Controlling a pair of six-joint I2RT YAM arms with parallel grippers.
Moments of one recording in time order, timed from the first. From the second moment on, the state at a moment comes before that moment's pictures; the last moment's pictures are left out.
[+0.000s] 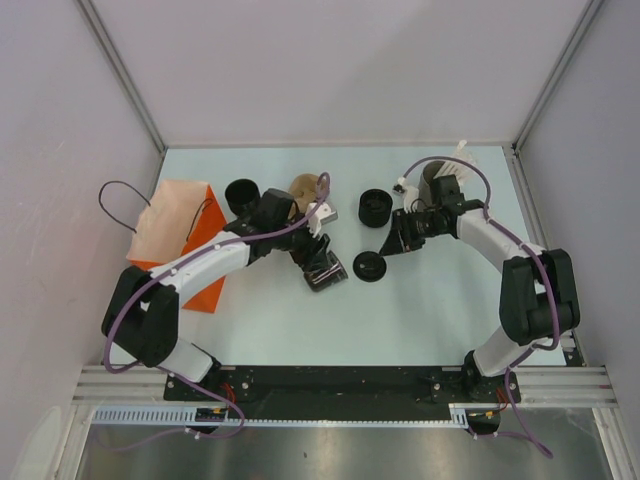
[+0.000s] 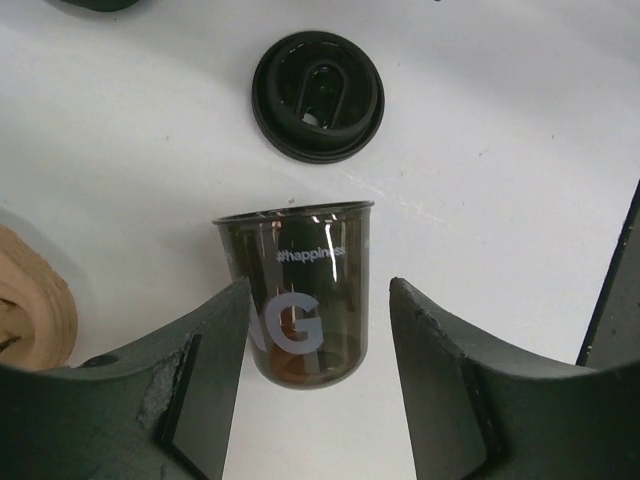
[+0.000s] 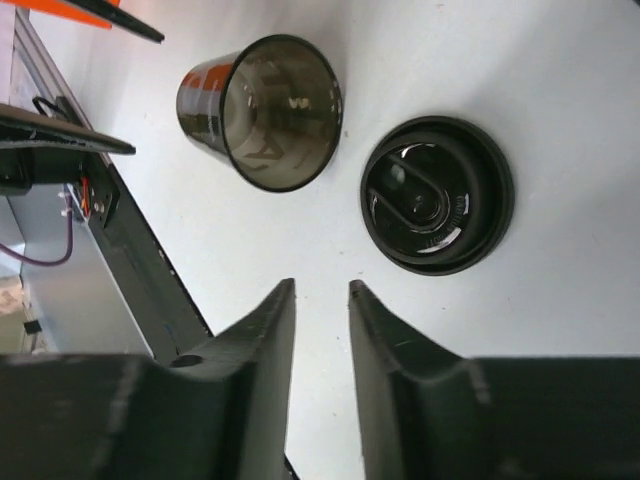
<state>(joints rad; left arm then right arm) -0.55 1.51 1.01 -0.28 0.57 0.27 0.23 1.62 1.10 -0.53 -0.83 -0.04</state>
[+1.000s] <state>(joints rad) -0.45 1.47 0.90 -0.32 0.61 0.31 0.49 1.98 1.40 -0.50 -0.93 -0.09</state>
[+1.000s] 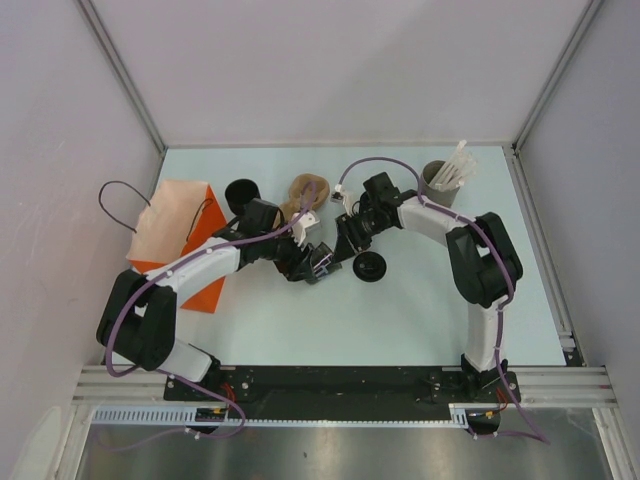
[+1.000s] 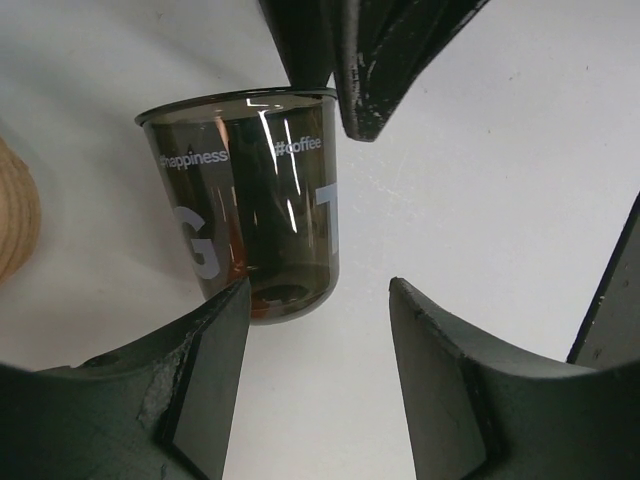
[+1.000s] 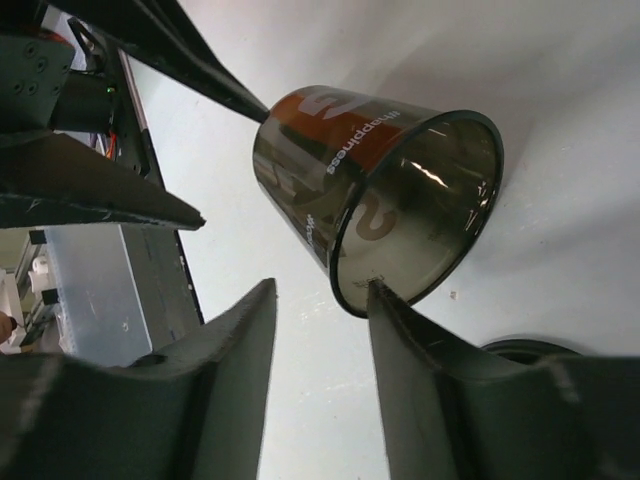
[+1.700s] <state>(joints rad) -0.31 1.36 0.90 -0.35 0.65 0.31 0.53 2.01 1.59 -0.64 -0.80 -0.19</state>
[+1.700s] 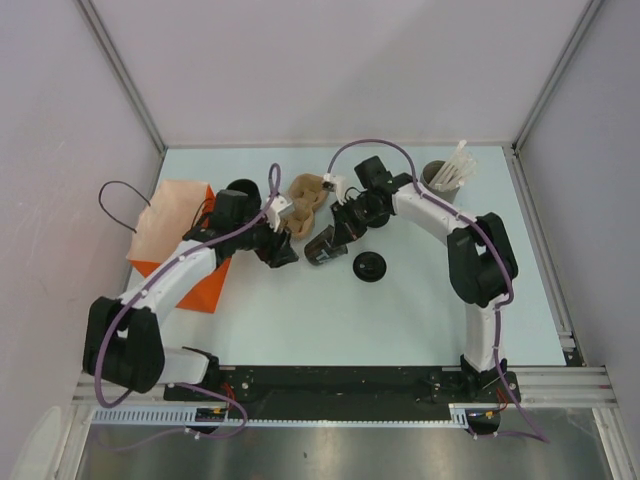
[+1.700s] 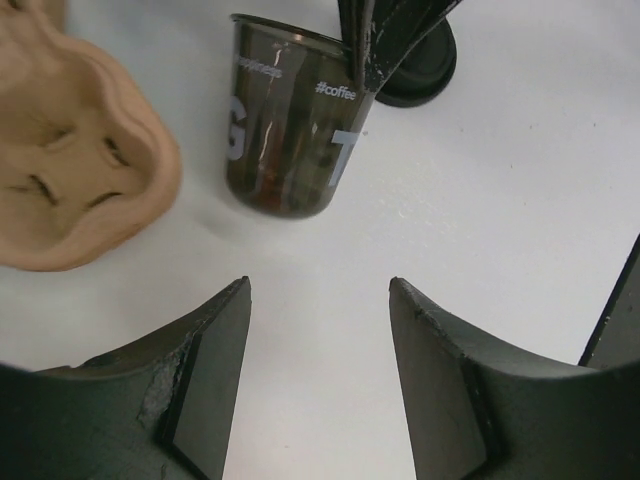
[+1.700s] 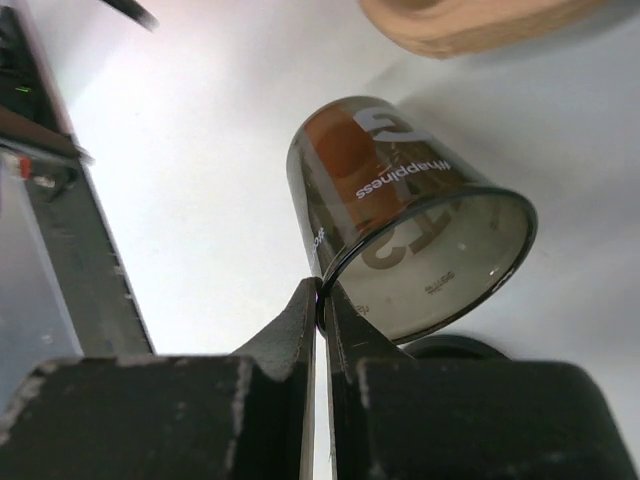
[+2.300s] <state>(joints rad) -0.21 1.05 1.01 -0.33 0.68 0.27 0.85 2.02 1.79 -0.97 -0.04 -0.46</state>
